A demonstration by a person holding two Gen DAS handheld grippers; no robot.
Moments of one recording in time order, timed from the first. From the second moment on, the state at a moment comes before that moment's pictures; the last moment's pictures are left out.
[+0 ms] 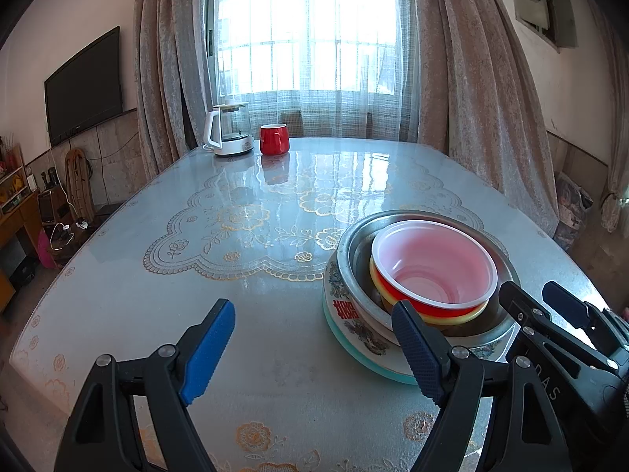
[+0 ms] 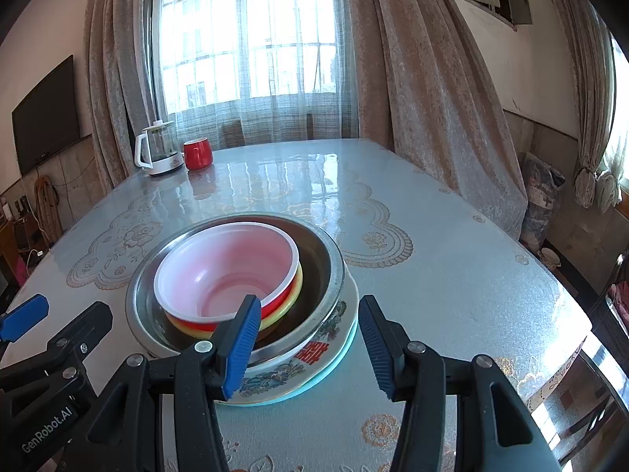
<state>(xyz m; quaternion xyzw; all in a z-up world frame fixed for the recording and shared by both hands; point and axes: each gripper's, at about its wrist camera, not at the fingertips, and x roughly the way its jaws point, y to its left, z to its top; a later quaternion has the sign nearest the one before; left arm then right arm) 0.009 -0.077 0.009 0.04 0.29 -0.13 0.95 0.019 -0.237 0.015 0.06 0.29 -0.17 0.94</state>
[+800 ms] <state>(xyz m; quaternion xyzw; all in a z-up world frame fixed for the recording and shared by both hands) 0.008 -0.082 0.010 0.04 0.29 -0.14 0.95 0.021 -0.236 0.015 0.06 0.28 -0.17 0.94</state>
